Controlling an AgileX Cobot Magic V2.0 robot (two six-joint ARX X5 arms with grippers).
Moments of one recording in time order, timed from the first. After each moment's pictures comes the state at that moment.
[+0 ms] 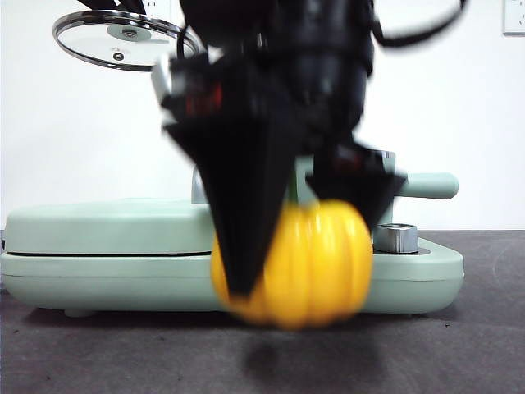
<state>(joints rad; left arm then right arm) -0.26 1.56 1.81 -0.95 0.21 0.18 0.96 1.73 1.29 -1.06 -0.18 0.16</state>
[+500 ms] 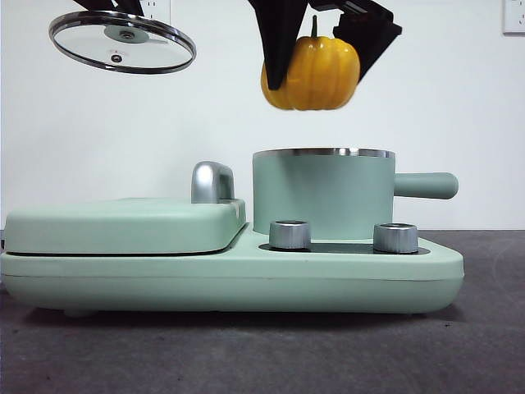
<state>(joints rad) -0.26 1.56 1.81 -0.97 0.21 0.19 0.69 1.79 1.88 -1.34 -0.05 0.07</state>
